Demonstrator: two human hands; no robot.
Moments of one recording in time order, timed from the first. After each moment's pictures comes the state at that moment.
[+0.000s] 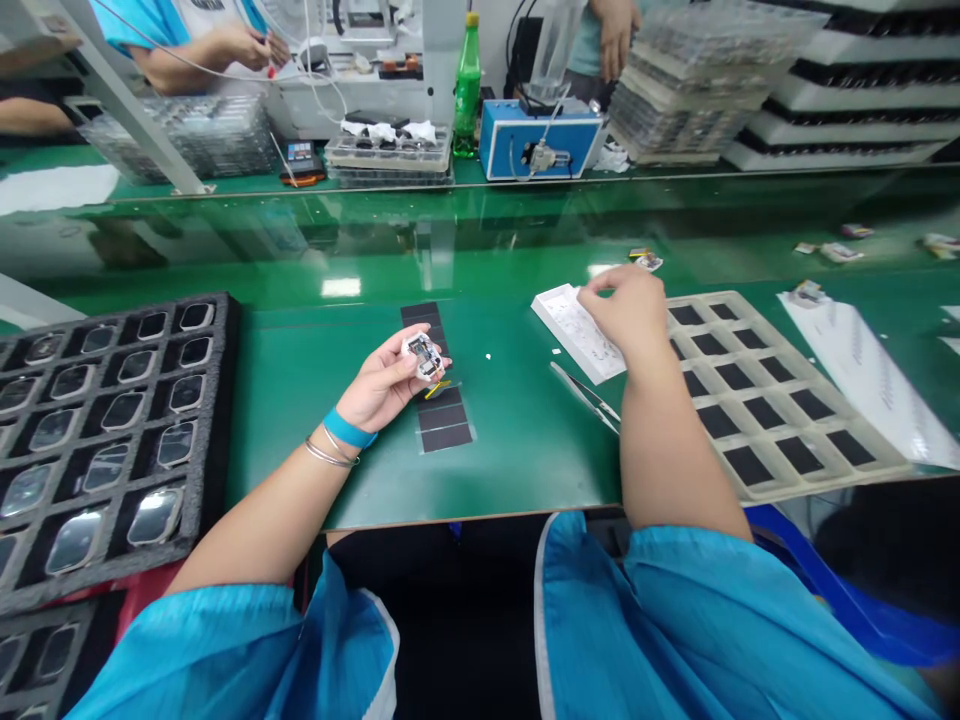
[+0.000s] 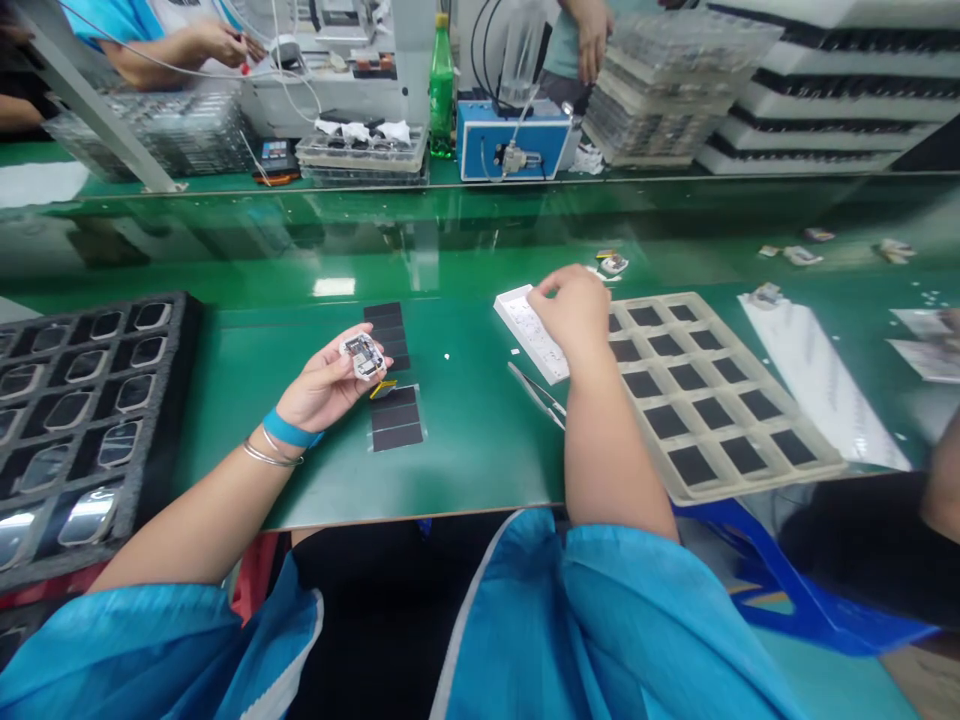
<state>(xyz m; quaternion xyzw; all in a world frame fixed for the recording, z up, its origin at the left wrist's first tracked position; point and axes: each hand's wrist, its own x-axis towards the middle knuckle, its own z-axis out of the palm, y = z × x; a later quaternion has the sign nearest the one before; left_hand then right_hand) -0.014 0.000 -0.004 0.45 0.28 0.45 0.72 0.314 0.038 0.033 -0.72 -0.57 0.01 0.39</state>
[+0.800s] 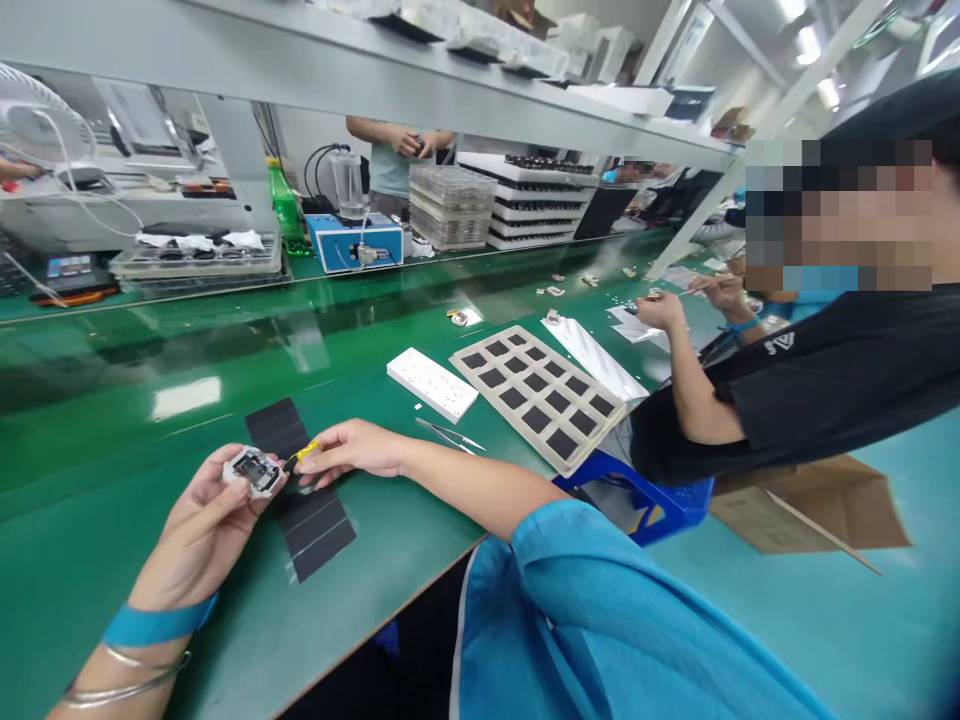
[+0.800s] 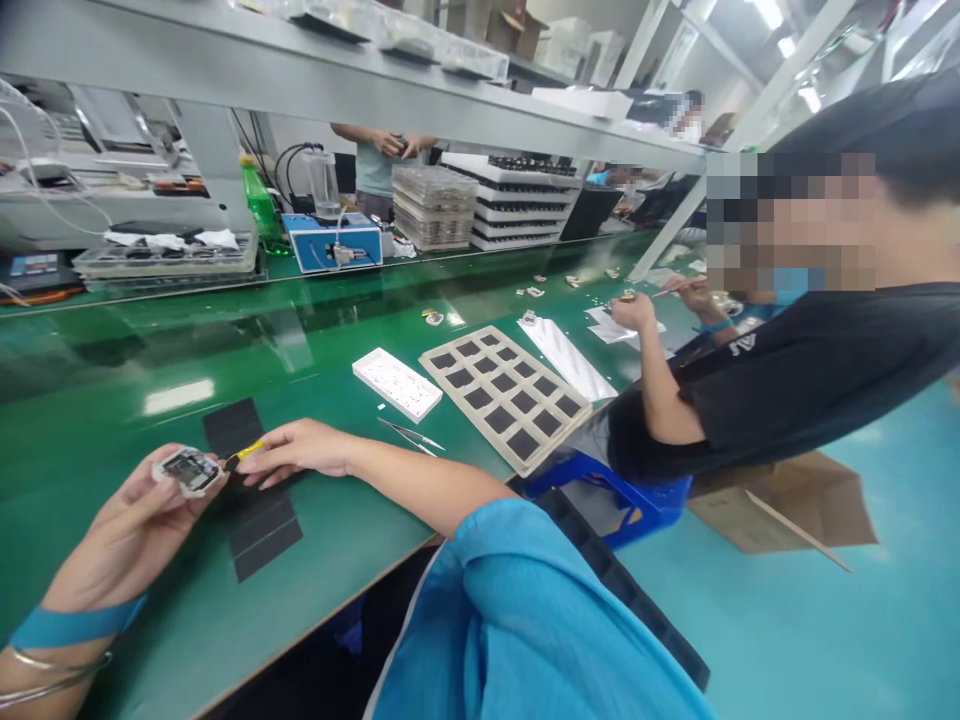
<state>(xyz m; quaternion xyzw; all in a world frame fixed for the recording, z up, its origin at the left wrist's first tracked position) -0.012 0.000 0.013 0.34 0.39 0.50 0.69 0.187 0.013 -0.011 -0.32 -0.43 0.76 0.36</state>
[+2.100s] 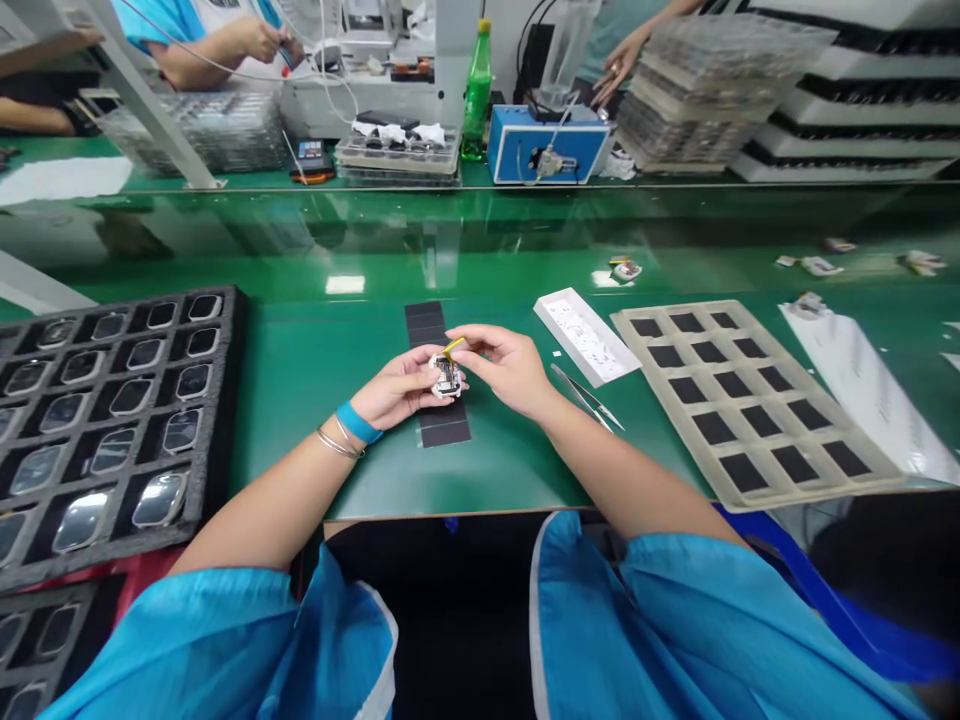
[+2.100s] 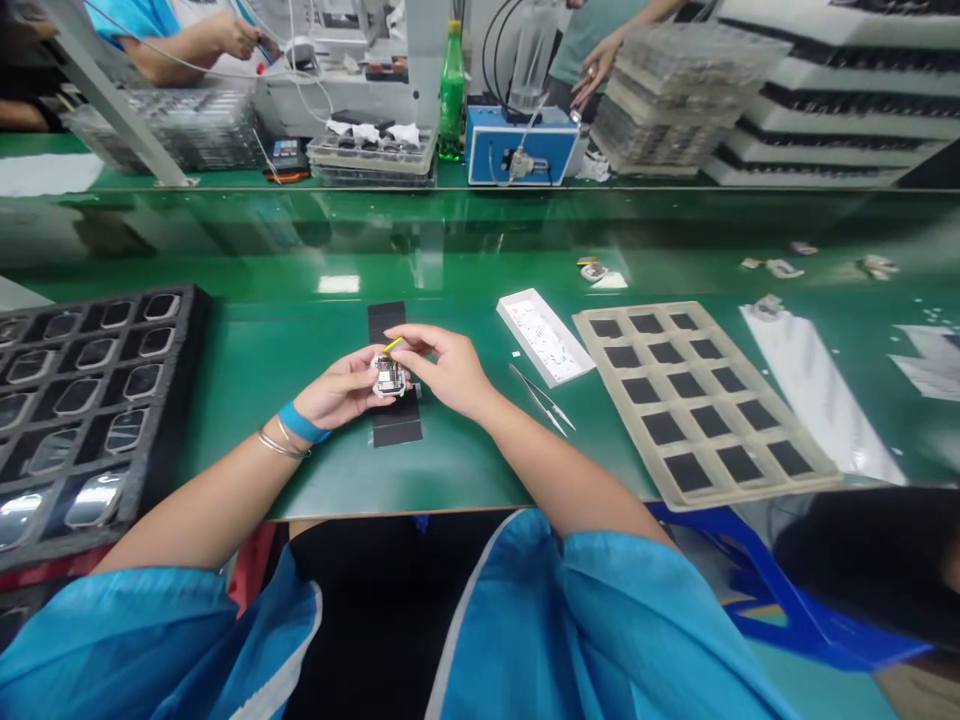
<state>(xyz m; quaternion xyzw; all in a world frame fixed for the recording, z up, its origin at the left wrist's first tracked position) -0.005 -0.009 0.004 0.39 0.30 0.34 0.80 0.184 -0.015 0.010 -0.38 -0.66 0.41 0.50</state>
